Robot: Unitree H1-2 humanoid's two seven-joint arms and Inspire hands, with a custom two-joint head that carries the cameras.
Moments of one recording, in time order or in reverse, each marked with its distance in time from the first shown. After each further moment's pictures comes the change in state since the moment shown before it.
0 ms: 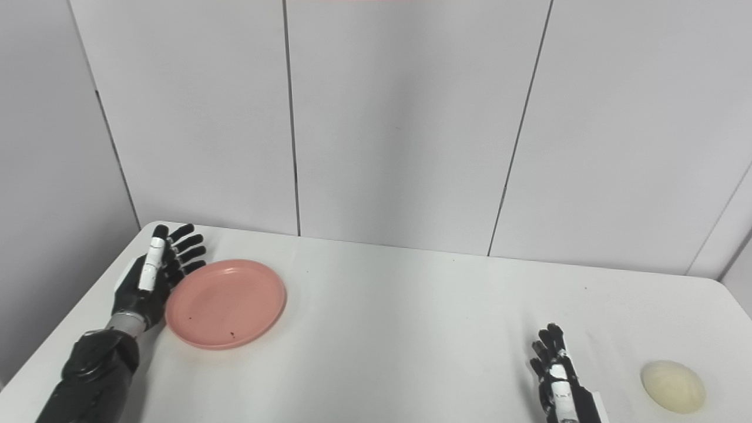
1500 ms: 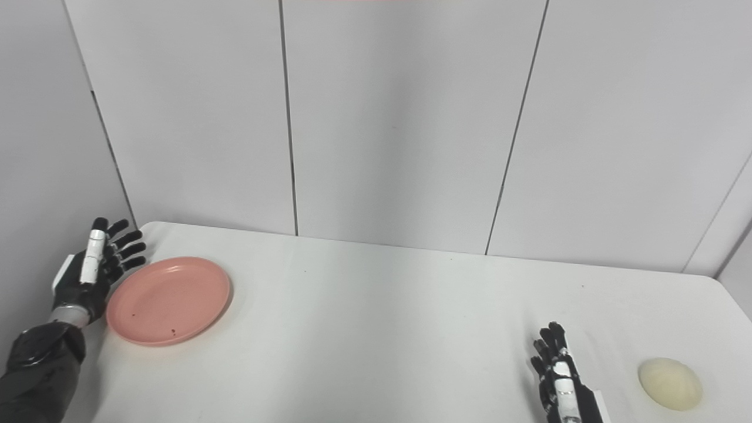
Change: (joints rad) left arm -0.100 0.176 0.049 0.352 -0.008 -0.159 0.001; right arm -0.006 0.004 -0.009 0.007 0.020 0.006 -0.001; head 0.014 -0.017
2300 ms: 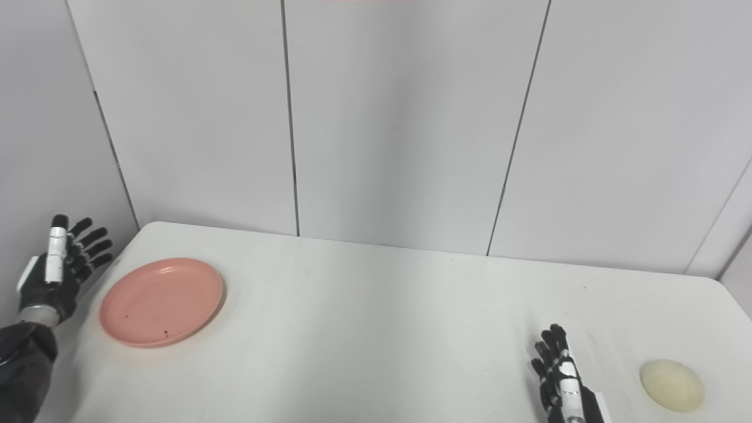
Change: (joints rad) left arm -0.028 0.061 0.060 0.096 -0.043 -0.016 -0.027; right arm 0.000 -0.003 -0.002 0.000 0.021 0.014 0.000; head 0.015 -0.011
